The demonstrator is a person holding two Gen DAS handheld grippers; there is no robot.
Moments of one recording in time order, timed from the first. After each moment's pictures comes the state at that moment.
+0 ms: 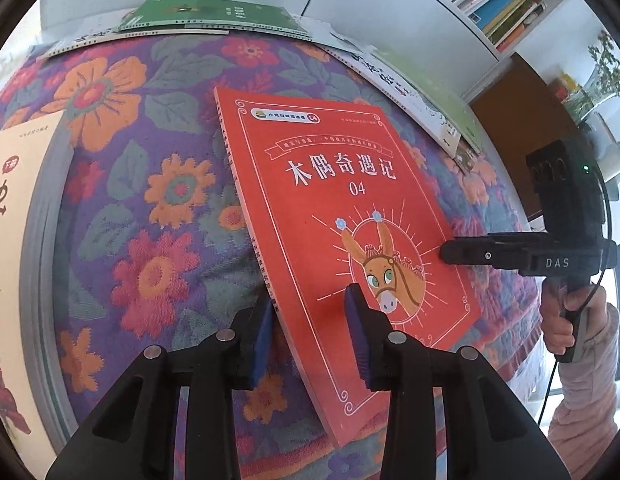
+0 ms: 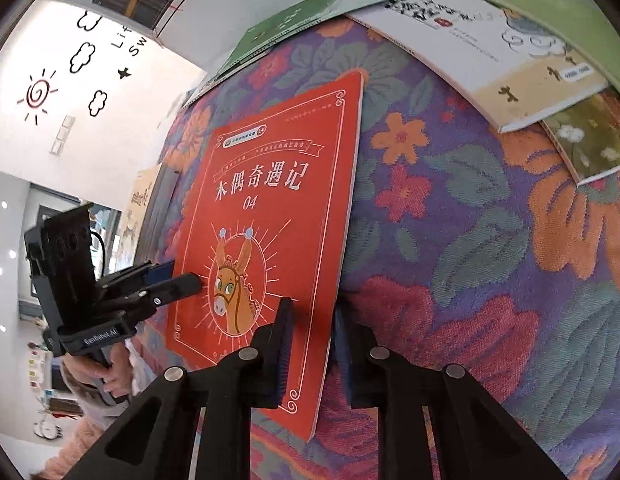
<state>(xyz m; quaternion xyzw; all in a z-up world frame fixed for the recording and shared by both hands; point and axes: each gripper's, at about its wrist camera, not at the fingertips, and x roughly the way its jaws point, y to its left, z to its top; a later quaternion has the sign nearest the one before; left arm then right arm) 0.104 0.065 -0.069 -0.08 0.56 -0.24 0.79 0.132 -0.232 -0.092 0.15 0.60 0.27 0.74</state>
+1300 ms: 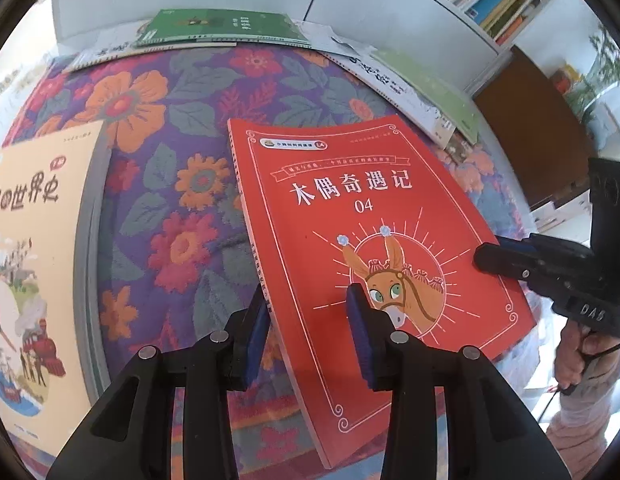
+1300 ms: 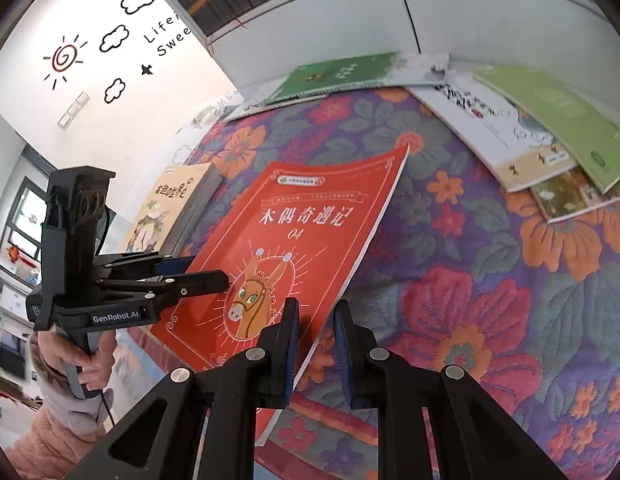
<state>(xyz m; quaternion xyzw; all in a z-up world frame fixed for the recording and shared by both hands) 0.082 0.074 -0.038 -0.06 0.57 -0.22 0.79 0.069 -0.192 -0.023 0.07 0.52 0.25 0.82</state>
